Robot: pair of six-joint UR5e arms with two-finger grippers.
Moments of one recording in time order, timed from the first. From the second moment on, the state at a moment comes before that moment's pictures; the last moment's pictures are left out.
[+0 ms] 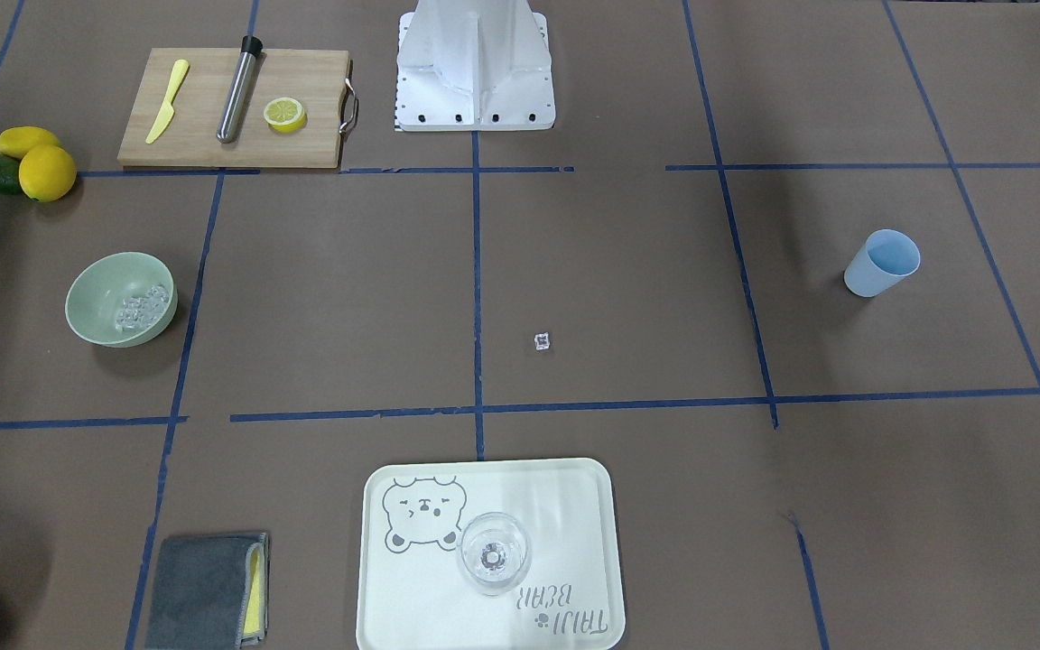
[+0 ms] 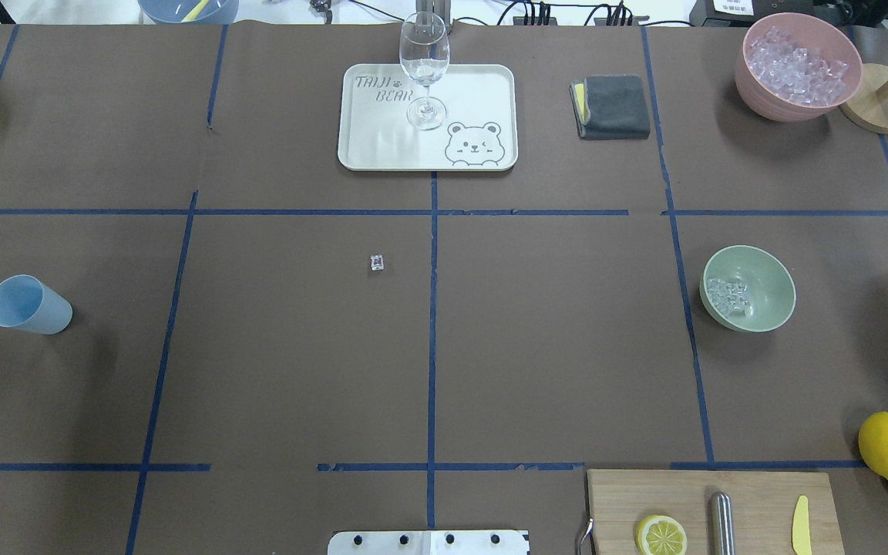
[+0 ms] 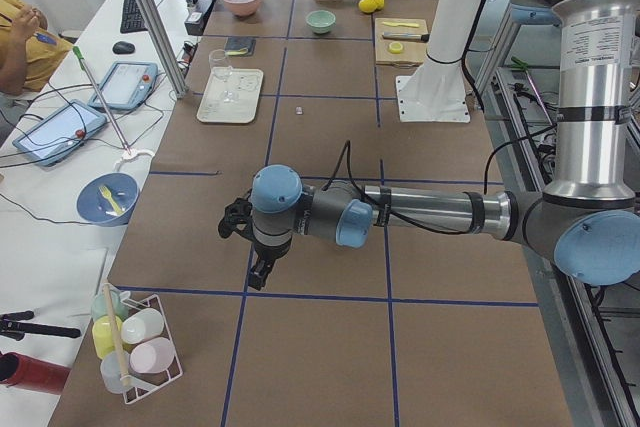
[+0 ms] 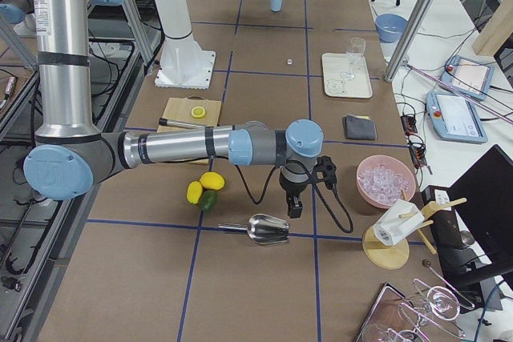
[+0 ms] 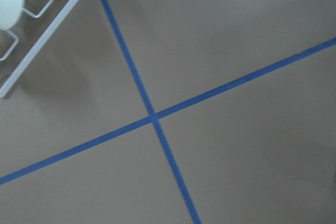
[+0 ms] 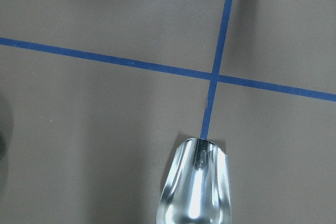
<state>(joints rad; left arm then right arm) -1.58 -1.52 -1.70 -1.70 -2.34 0.19 1.51 -1.58 1.73 -1.68 2.34 -0.09</state>
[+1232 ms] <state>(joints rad) -1.60 -1.45 -1.73 -1.68 -2.31 0.22 1.51 -1.58 1.73 -1.68 2.35 -0.08</state>
